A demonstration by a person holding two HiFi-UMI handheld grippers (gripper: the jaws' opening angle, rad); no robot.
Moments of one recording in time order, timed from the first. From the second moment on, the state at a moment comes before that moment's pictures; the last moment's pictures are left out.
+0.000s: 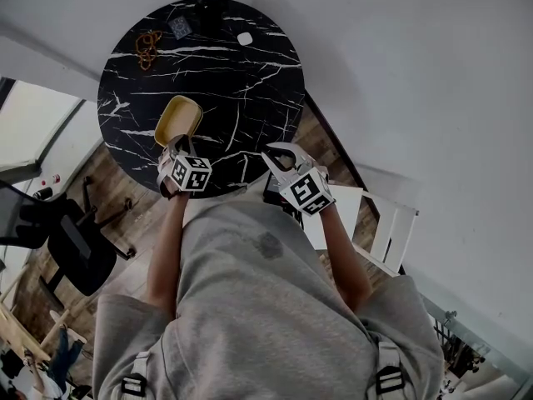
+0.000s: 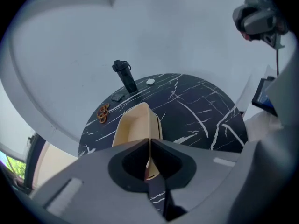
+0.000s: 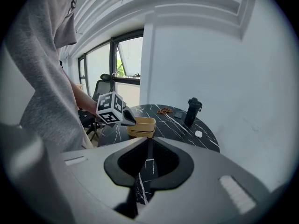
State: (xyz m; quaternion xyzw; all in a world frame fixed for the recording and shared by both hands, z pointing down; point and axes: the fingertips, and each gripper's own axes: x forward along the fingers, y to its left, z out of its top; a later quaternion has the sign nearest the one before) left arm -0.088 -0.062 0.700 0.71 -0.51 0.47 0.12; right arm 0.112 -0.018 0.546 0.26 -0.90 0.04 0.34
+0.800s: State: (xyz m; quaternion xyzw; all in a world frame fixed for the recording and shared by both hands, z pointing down) left arm -0.081 -0.047 0.716 0.74 -0.44 0.50 0.07; right arm 0.118 -0.023 0.543 0.26 -0.90 0.04 0.34
